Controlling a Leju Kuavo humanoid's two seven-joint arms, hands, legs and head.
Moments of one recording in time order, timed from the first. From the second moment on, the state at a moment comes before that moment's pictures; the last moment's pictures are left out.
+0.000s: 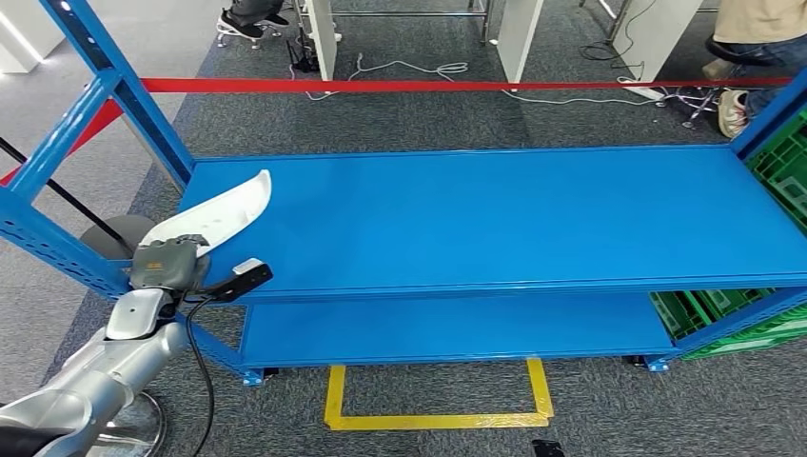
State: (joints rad) left arm -0.57 0.09 -0.33 -0.53 -1.27 0.55 0.02; right arm -0.13 0.22 -1.32 -0.19 1.20 -0.22 -0.08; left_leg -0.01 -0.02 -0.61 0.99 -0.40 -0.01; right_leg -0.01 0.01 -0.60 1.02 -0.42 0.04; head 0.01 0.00
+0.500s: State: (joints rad) left arm -0.57 0.09 -0.33 -0.53 -1.30 0.60 -0.01; right arm -0.13 0.22 -1.32 -0.19 1.20 -0.22 -0.08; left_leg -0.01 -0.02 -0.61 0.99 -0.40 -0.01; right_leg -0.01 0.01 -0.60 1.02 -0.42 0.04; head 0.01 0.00
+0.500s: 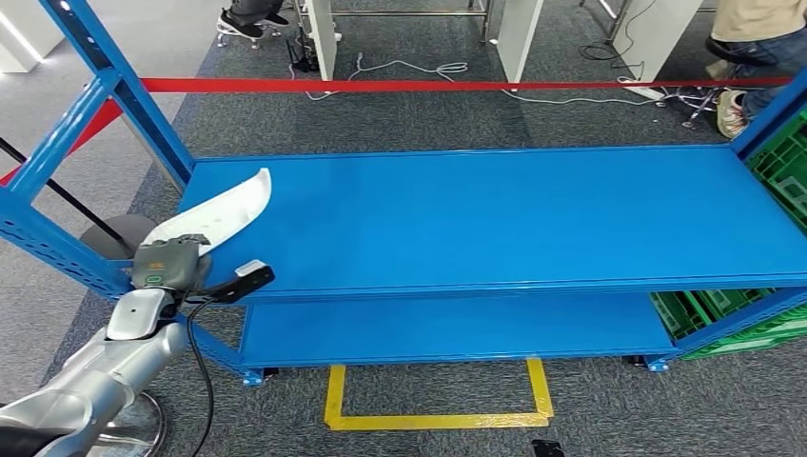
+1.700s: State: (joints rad) left arm -0.93 -0.17 -0.77 -0.93 -1.12 0.32 -0.18; right arm -0.15 0.22 -1.29 -0.19 1.24 -0.22 -0.07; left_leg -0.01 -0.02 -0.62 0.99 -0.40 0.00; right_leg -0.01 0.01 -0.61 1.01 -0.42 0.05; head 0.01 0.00
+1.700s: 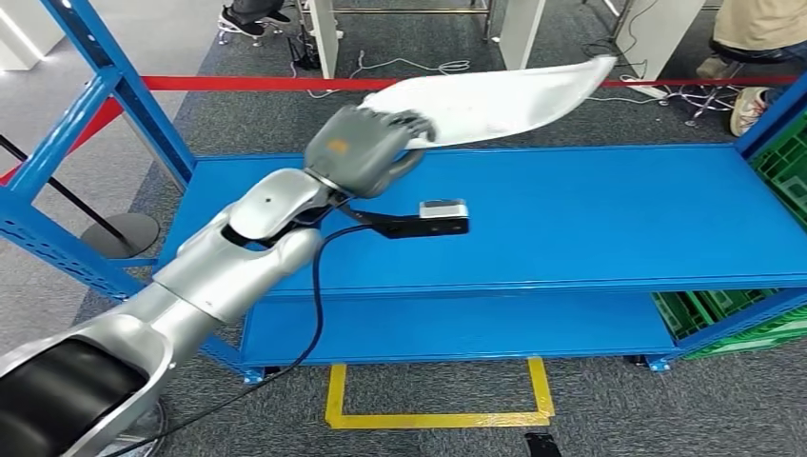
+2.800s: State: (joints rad) left arm -0.87 -0.12 -0.89 -1.08 -1.15 0.40 -0.09; right arm -0.13 0.22 -1.29 -0.19 1.23 -0.22 -0.07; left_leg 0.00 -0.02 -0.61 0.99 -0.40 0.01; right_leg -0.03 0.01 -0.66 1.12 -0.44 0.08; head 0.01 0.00
